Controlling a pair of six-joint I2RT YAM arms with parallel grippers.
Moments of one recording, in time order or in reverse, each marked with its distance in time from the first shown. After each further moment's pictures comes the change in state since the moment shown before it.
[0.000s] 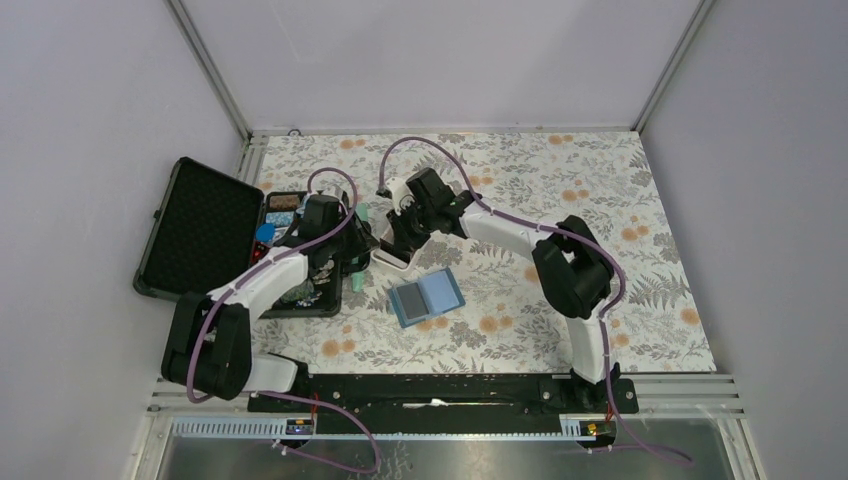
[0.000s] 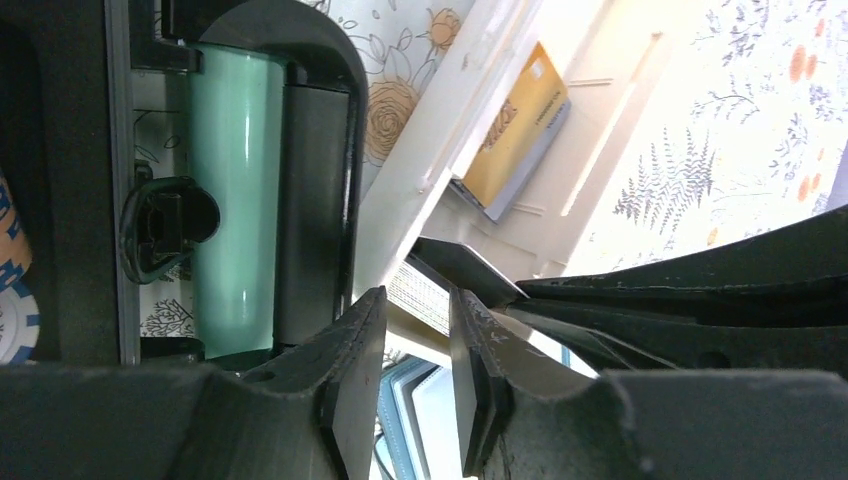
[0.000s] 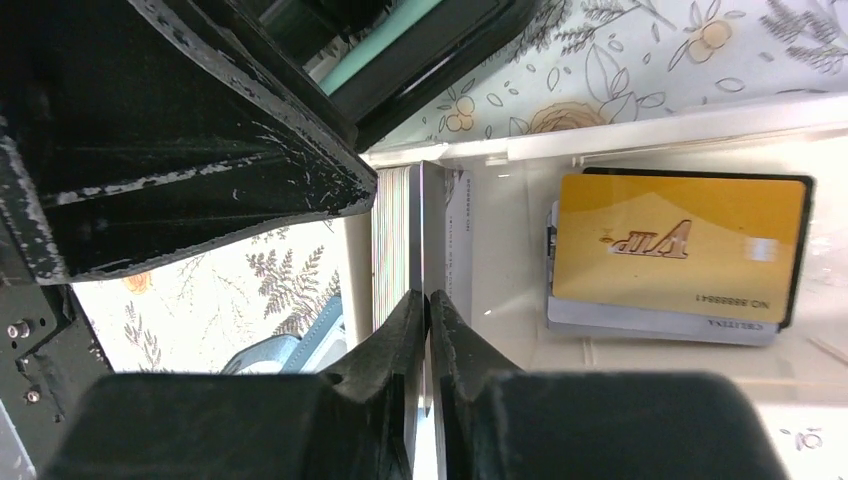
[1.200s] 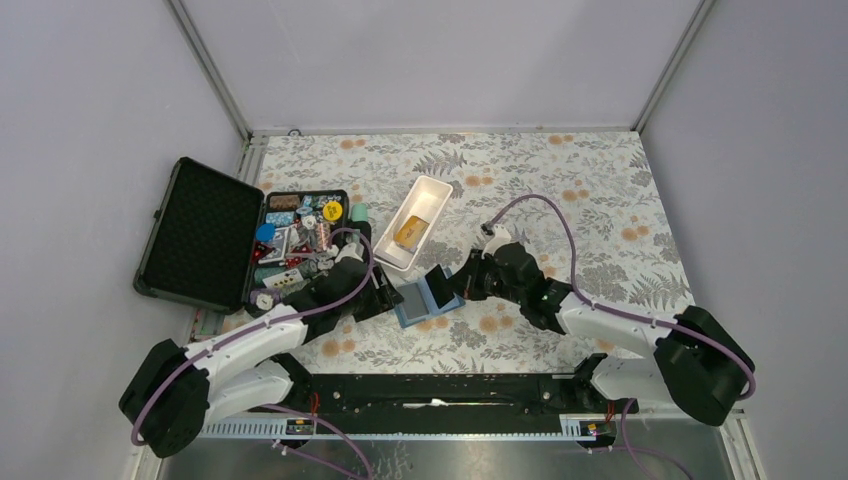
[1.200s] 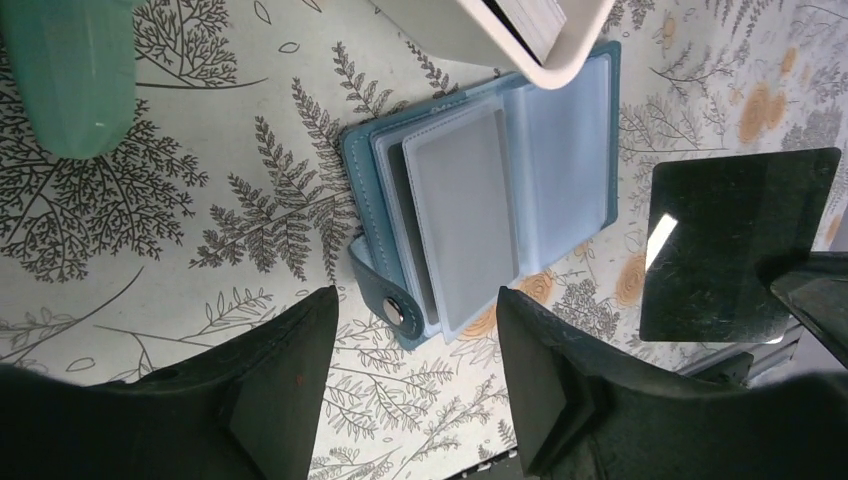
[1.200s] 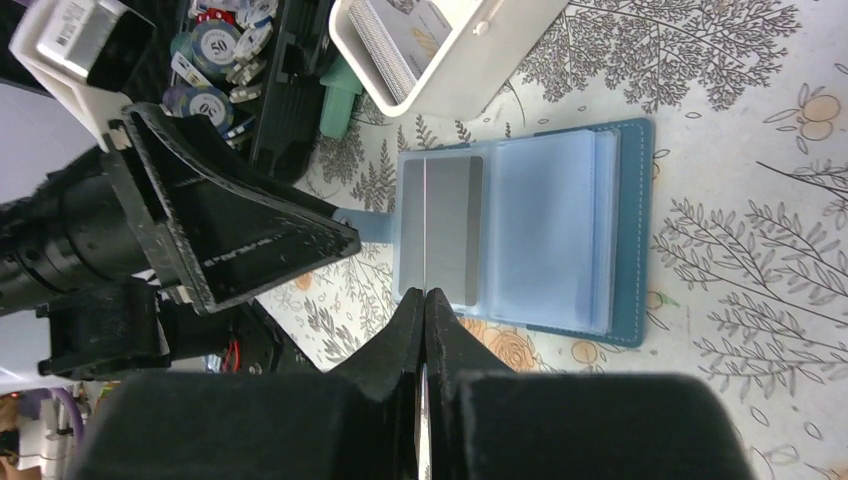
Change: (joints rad) left arm -0.417 -0.370 -0.335 -0.044 -0.214 -0.276; right arm 0.026 -0.852 -1.044 0.568 0.296 0.776
